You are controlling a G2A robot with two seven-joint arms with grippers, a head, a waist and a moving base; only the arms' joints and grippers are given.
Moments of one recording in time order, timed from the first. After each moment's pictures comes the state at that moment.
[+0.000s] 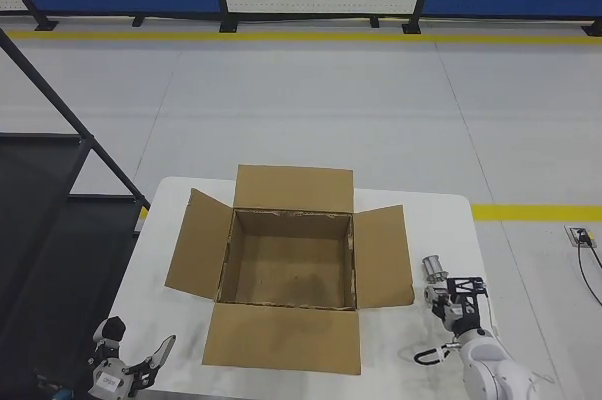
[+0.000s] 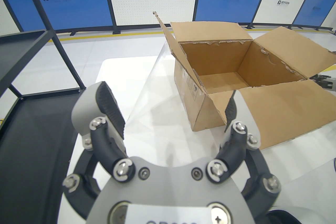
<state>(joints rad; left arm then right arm) 1.98 -1.26 -1.88 -2.02 1.21 -0.40 0.32 -1.38 -1.31 1.59 -1.51 -1.28 -0.06 0.23</state>
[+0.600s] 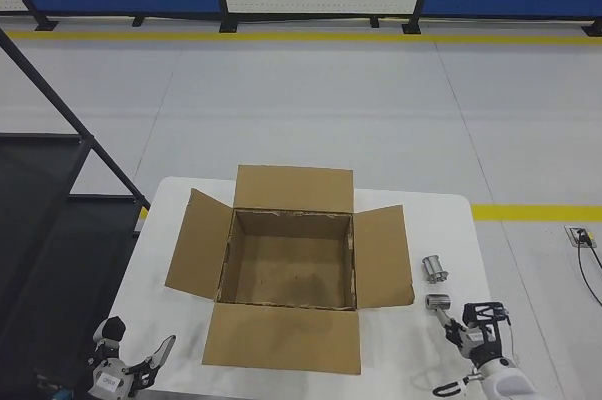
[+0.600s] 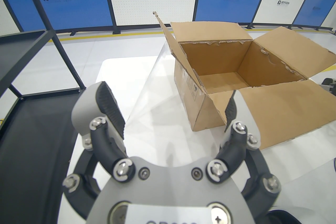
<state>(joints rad) 1.98 -1.26 -1.88 -2.02 1.21 -0.40 0.32 -1.57 -1.28 1.70 -1.63 -1.22 -0.22 0.22</state>
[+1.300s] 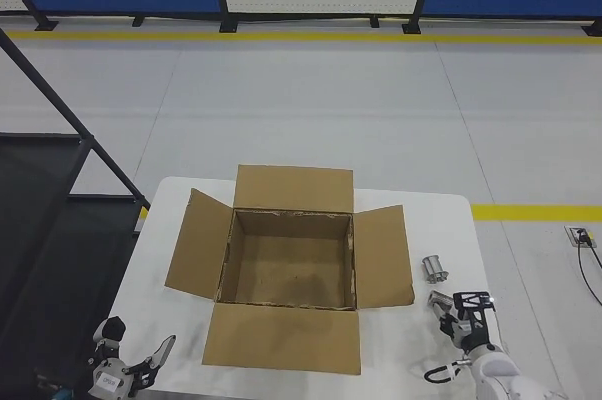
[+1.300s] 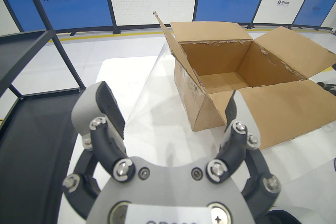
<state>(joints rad) 1.98 -1.26 -1.88 -2.02 1.21 -0.40 0.32 -1.45 -1.29 1.62 -1.54 -1.27 -0.09 0.29</state>
